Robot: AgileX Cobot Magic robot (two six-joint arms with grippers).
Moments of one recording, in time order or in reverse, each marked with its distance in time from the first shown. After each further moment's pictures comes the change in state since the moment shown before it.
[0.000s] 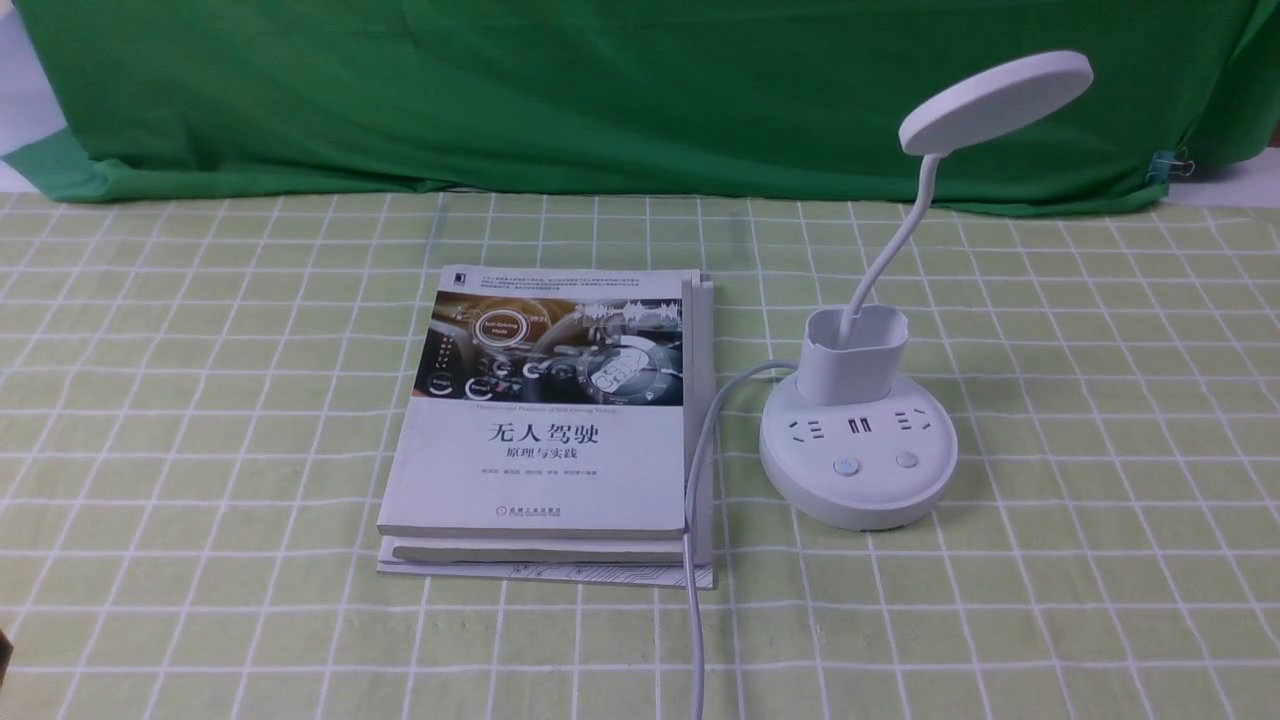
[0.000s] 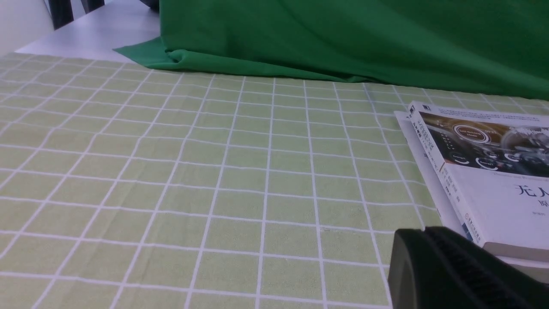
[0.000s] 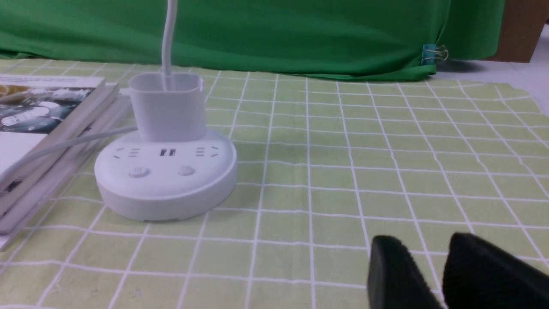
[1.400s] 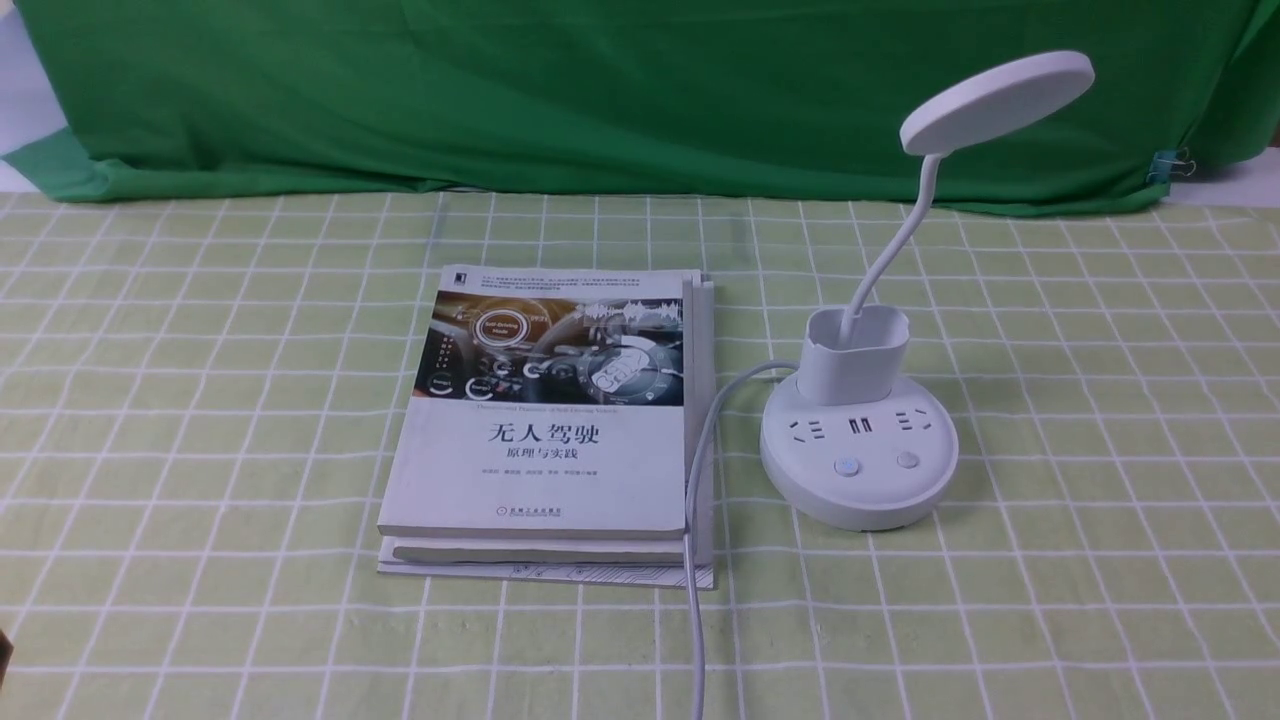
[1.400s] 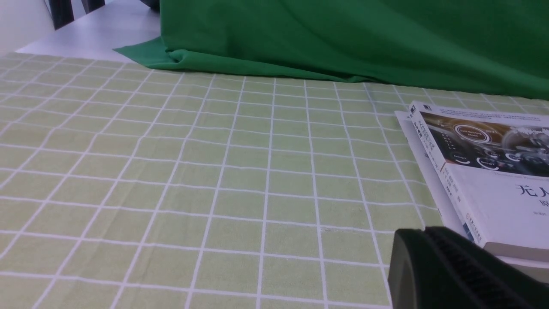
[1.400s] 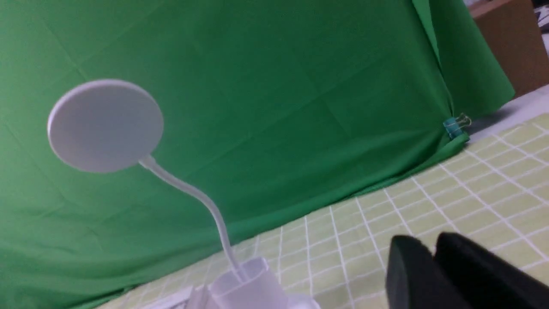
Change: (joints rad) right arm 0.003 0.006 -0.010 0.000 -0.250 0.510; left arm 0.000 0.000 0.000 0.000 0.000 0.000
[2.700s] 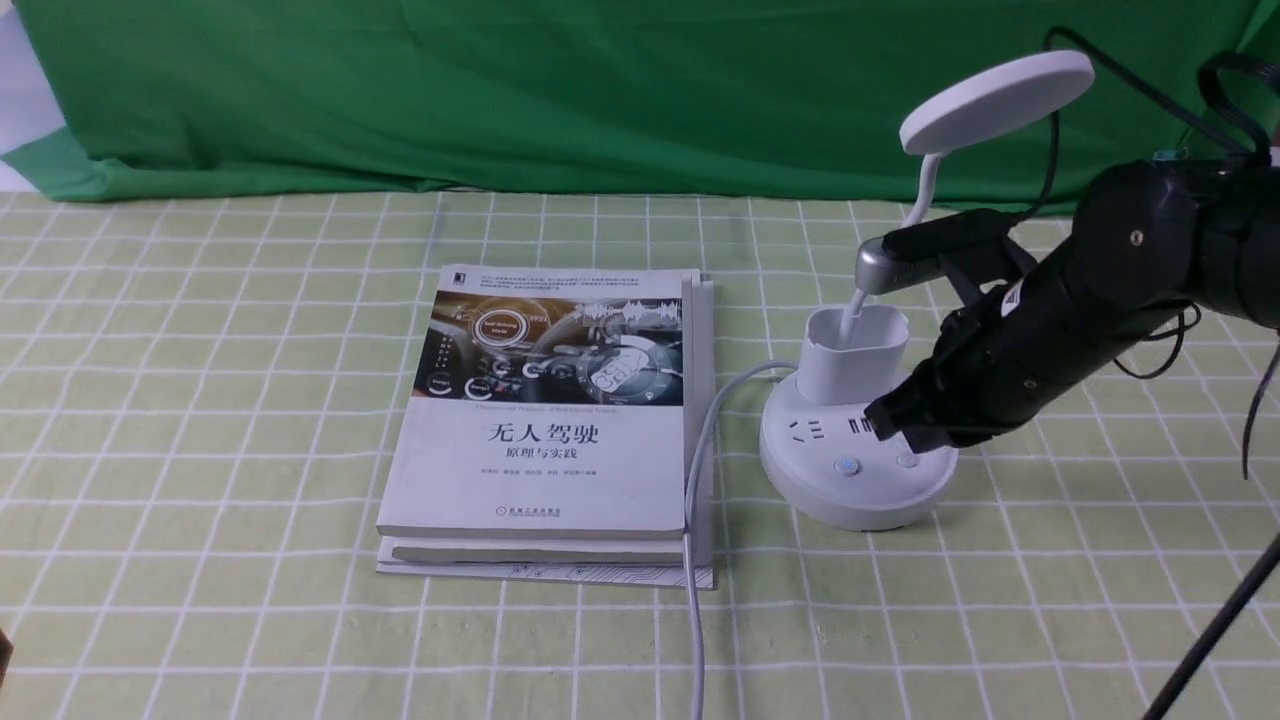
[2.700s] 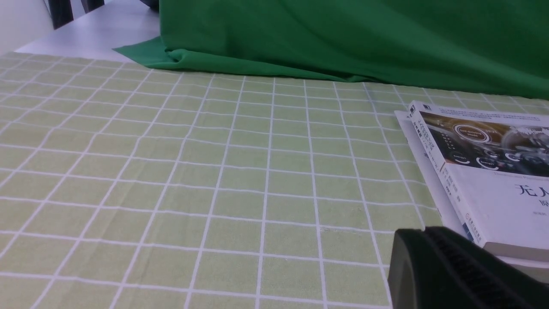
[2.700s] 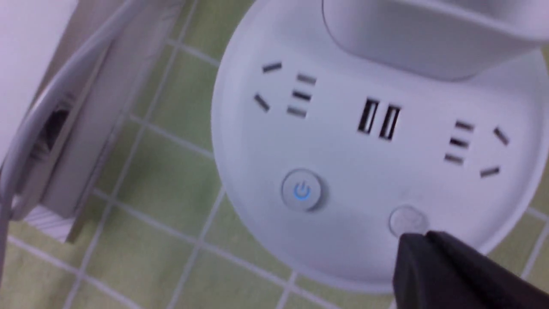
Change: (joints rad) right arm 0.303 1.815 -1.246 -0.001 0.697 -0.547; left arm 0.000 0.000 0.000 0.000 0.000 0.000
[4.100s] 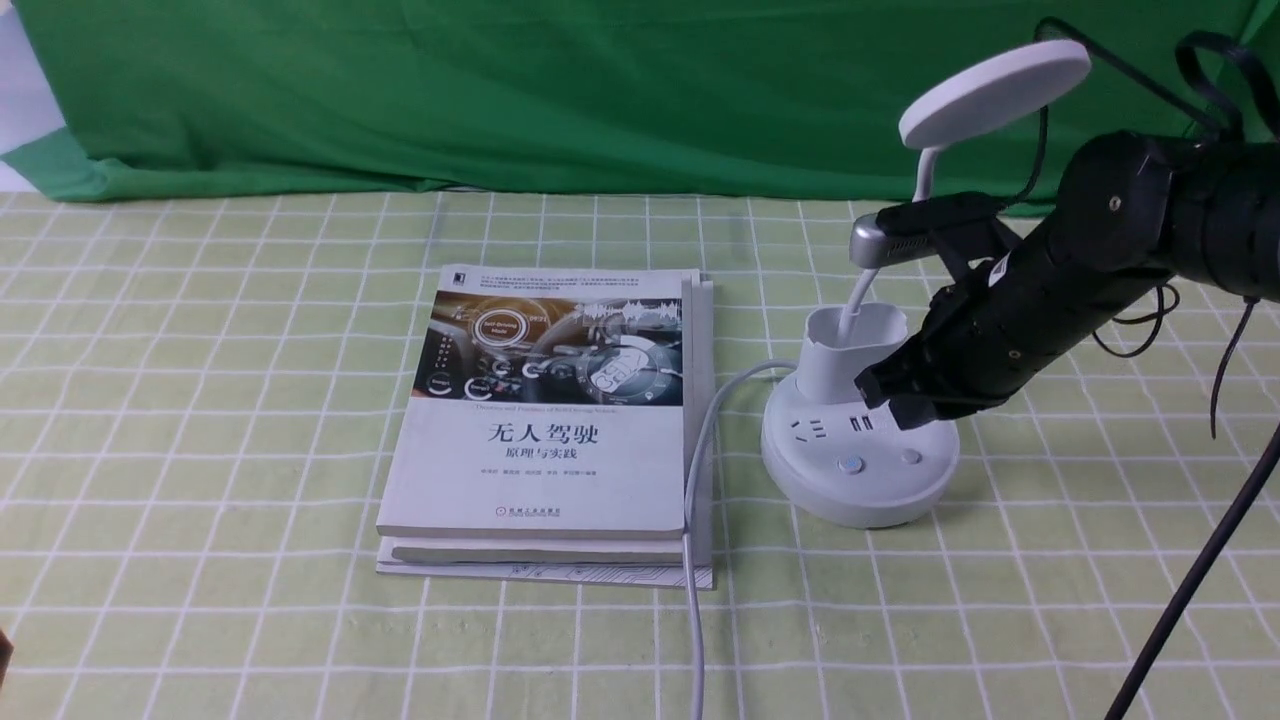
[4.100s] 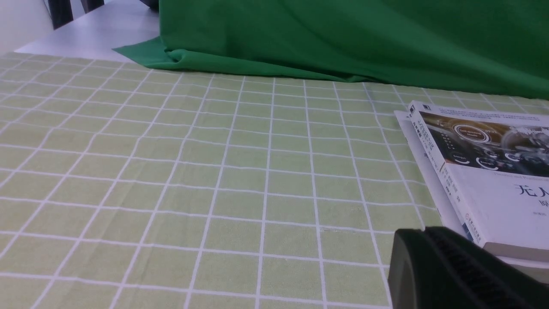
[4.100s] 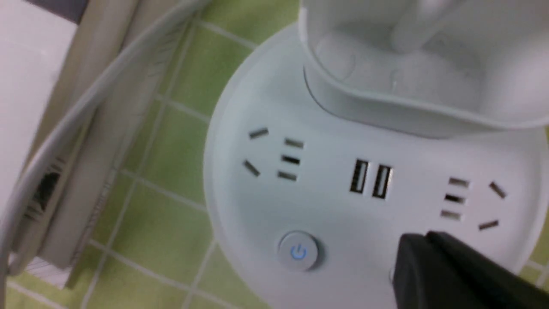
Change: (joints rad) right arm -0.029 0.055 -0.087 0.057 0.038 -0.037; left arm 0.000 0.000 0.000 0.000 0.000 0.000
